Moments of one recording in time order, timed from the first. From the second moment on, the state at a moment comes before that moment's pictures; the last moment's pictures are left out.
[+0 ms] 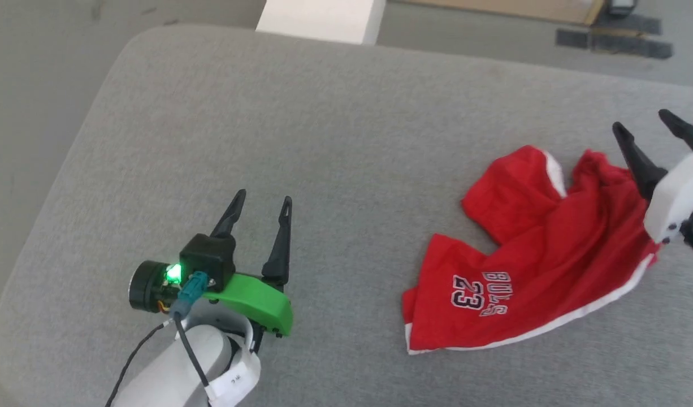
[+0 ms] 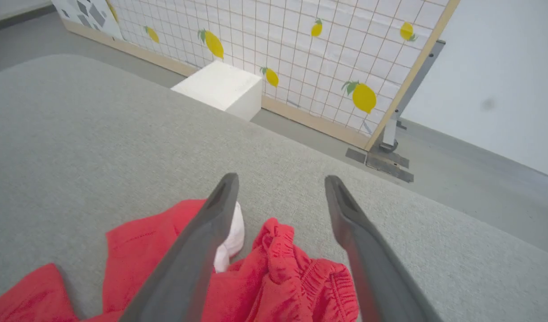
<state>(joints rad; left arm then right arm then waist) -0.38 0.43 -0.73 0.07 -0.60 0.36 -0.25 -0.50 -0.53 0.16 0.25 0.42 0.13 0.27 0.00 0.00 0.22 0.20</state>
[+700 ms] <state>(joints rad) -0.28 0.49 -0.84 -0.05 -0.69 0.34 0.03 0.07 -0.23 -0.10 -0.06 0.33 0.13 -0.04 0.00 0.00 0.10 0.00</state>
